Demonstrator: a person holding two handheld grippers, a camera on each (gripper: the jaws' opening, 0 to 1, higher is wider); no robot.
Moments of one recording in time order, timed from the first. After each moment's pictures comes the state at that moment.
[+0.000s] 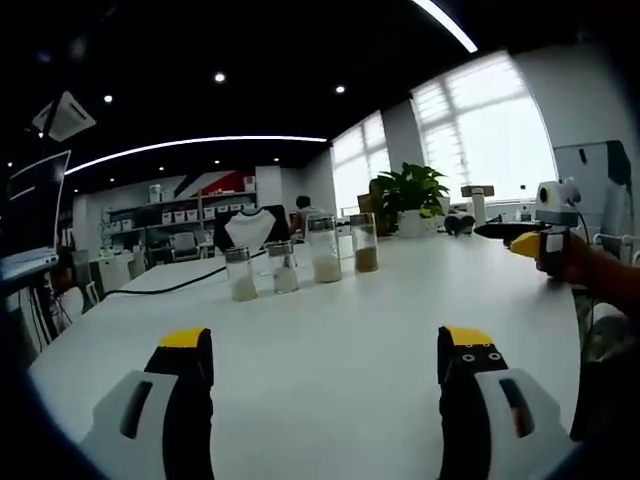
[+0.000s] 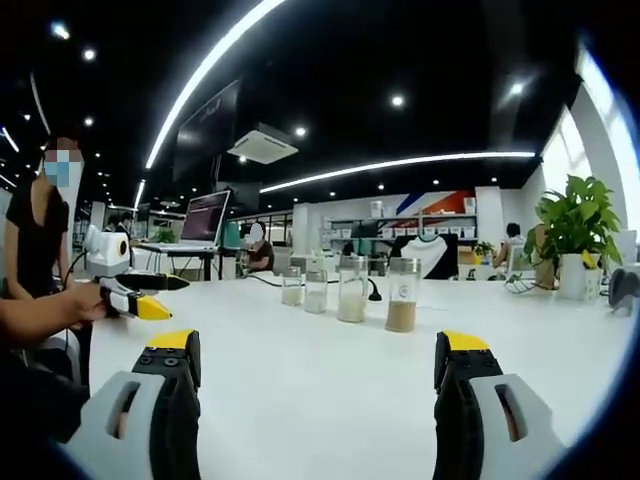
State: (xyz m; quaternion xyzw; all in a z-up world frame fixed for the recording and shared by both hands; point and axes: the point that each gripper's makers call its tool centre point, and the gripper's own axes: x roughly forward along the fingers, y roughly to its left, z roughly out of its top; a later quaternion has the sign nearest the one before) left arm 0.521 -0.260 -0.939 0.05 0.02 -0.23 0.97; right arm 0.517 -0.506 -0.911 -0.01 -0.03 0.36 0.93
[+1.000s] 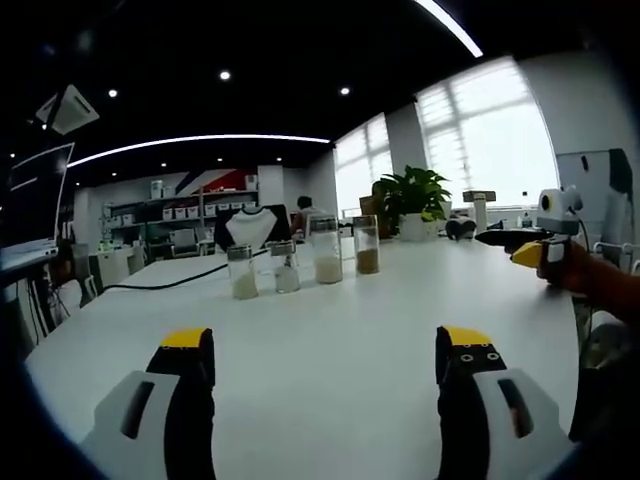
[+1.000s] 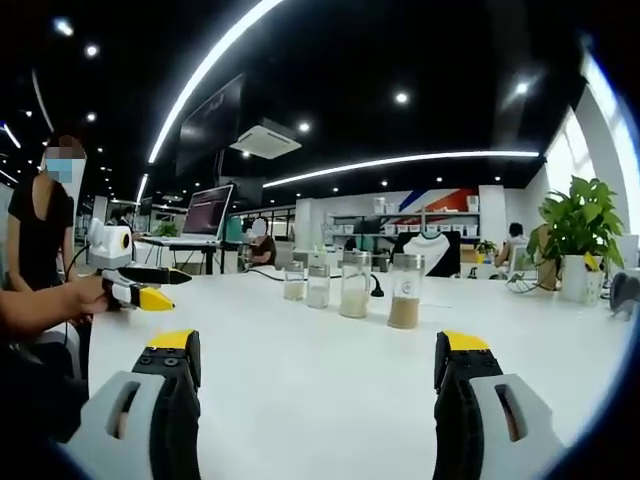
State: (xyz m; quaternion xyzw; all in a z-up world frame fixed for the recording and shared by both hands) left arm 0.523 -0.256 -0.939 0.03 0.02 -0.23 0.97; right arm 0.518 -0.503 -0.917 -0.03 -0.02 0.36 0.93
